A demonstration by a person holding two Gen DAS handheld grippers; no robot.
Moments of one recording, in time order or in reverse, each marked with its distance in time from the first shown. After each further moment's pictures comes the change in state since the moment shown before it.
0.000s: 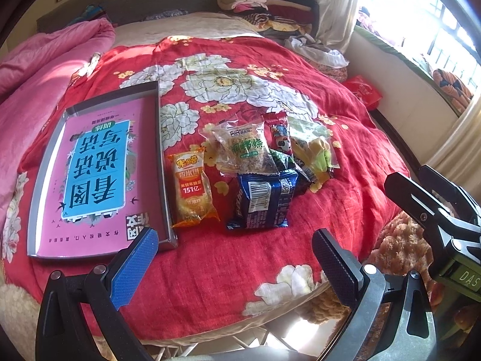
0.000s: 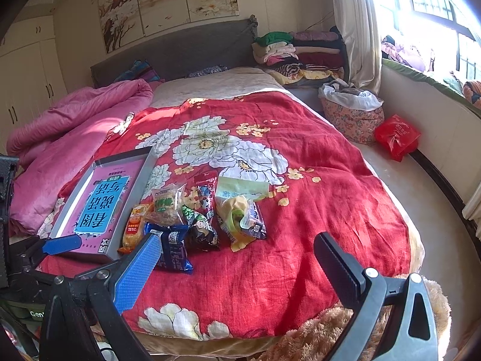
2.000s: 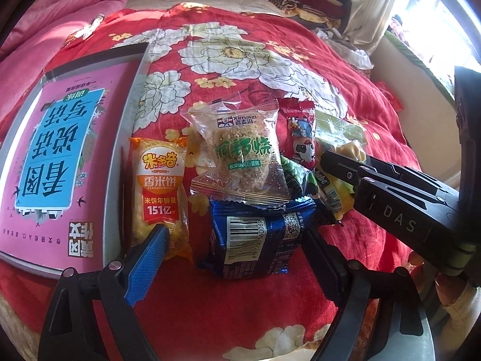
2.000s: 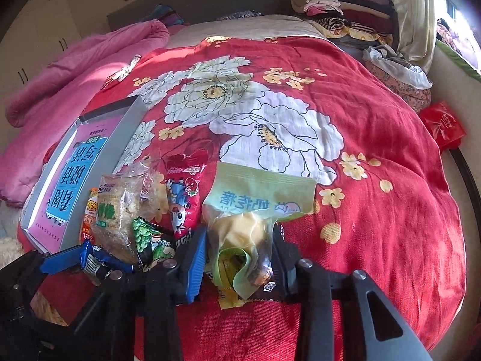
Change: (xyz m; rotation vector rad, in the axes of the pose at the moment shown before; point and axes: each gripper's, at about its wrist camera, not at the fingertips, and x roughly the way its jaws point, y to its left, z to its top) left arm 0.085 -0.012 0.024 -0.146 0.084 0.007; right arm 0.153 -0.008 0.032 -0.107 0.269 0.127
